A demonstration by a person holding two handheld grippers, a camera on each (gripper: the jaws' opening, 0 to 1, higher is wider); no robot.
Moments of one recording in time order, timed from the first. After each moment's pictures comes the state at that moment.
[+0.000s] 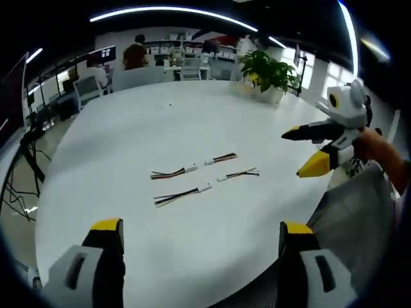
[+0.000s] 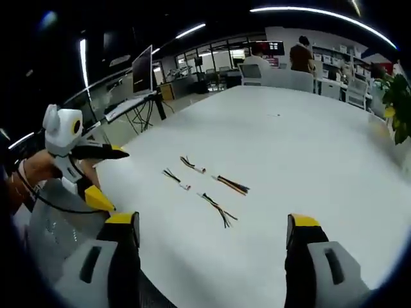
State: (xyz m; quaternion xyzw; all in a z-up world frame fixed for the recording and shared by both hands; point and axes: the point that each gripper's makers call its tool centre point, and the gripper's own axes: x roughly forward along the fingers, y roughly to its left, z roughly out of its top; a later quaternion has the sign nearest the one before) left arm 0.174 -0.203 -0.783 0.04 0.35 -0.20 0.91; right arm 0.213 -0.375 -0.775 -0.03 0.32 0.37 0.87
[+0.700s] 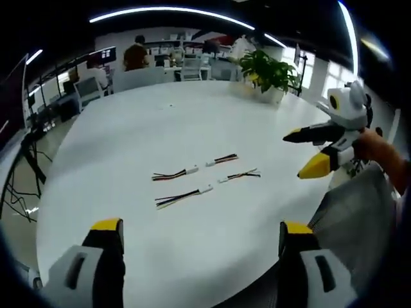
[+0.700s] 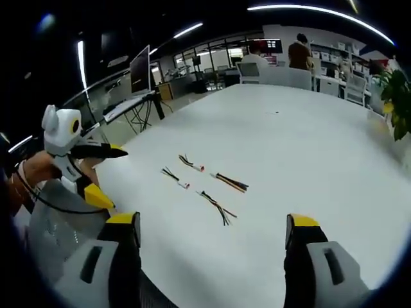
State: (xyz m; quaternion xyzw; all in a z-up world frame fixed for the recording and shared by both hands) left arm 0.176 -0.203 -0.780 0.04 0.34 -0.20 0.92; right arm 0.213 -0.378 -0.777 -0.02 0.32 0.37 0.87
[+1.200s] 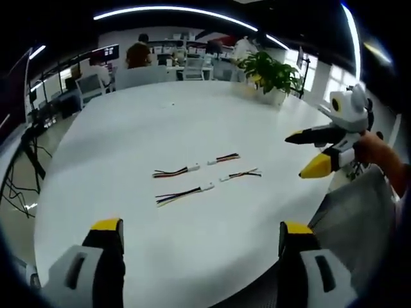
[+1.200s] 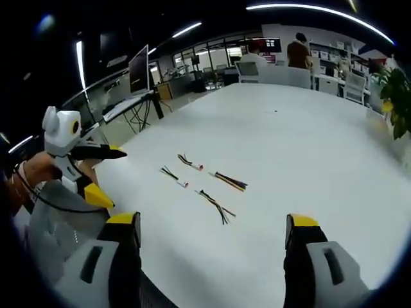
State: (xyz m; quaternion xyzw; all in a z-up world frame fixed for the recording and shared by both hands) left arm 0.174 -0.201 -0.784 0.04 0.35 -0.19 0.92; right arm 0.213 -0.381 -0.778 -0.03 0.33 0.37 0.87
